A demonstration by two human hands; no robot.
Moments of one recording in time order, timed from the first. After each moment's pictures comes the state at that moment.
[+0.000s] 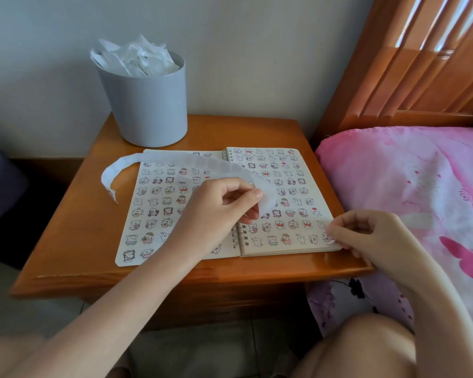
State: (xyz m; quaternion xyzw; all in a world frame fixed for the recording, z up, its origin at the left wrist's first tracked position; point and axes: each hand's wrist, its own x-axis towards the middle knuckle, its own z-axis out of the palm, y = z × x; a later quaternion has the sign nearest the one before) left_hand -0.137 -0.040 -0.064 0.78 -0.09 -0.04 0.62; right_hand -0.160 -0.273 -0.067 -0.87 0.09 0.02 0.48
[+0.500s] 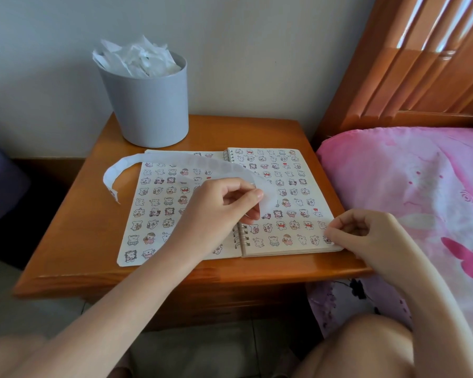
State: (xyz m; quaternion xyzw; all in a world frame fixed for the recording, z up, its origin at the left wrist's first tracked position) left_hand -0.138 -0.039 -0.064 0.78 -0.09 -0.04 0.62; right_hand -0.158 -0.274 -0.075 -0.90 0.06 -0.01 0.42
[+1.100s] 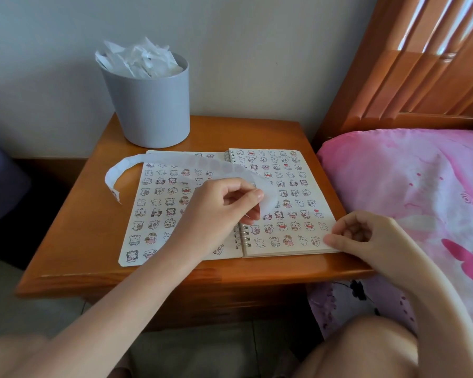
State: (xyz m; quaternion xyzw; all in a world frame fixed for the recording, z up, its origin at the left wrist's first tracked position) left_hand -0.138 -0.038 -0.063 0.78 -0.08 -0.04 0.63; right_hand -0.158 -0.281 -0.077 -0.90 0.05 0.02 0.43
